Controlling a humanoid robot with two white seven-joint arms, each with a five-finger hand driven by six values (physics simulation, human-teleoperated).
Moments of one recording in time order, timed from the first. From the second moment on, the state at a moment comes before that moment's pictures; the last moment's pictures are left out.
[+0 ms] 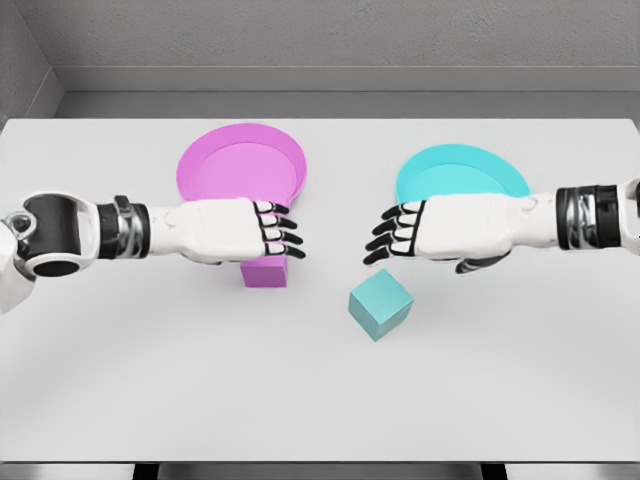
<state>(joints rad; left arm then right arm) -0.77 0.75 -0.93 -1.63 -0.71 -0.61 -0.37 -0.79 -0.91 0.85 -1.76 0.26 -0.61 0.61</state>
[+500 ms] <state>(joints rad) -0.79 0.70 -0.96 -1.56 -0.75 -0.61 -0.37 -0.80 -0.85 0.98 -1.76 0.30 -0.61 0.61</state>
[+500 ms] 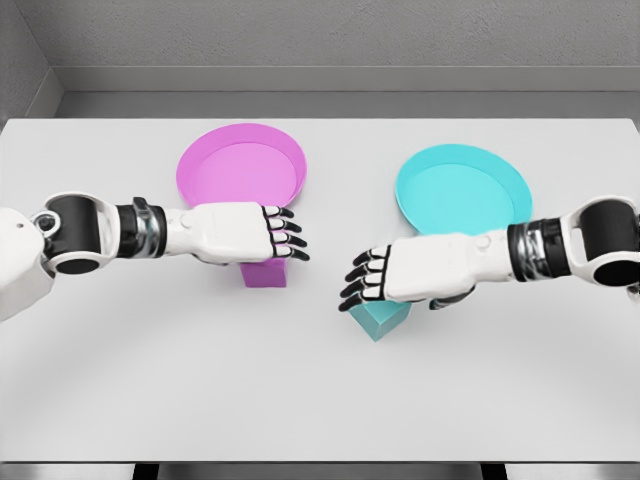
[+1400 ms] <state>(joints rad) -0.79 0.67 -0.99 -1.54 -0.80 -0.61 -0.37 -0.78 -0.82 0.99 -1.73 0.38 -0.61 0.61</state>
